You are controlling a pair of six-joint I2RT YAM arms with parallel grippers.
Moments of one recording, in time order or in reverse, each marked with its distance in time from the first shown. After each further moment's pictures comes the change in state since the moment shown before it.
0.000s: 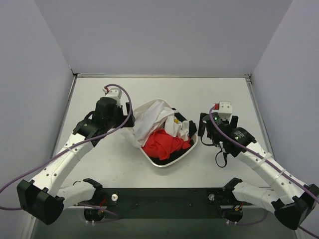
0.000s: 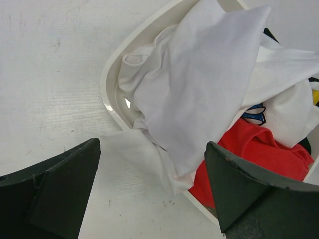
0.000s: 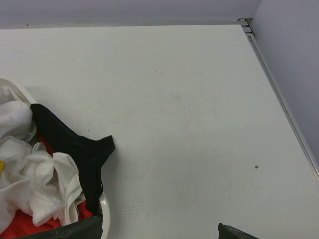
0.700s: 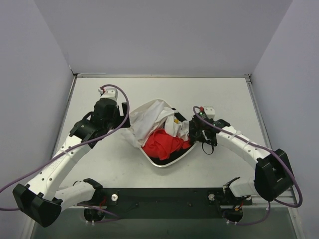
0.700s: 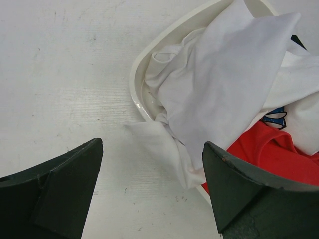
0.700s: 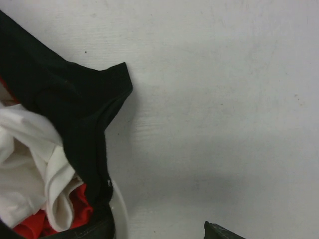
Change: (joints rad) left arm -0.068 -0.003 0.075 -0.142 -0.184 -0.022; right arm -0.102 0.356 -0.091 0.171 -0.309 -0.011
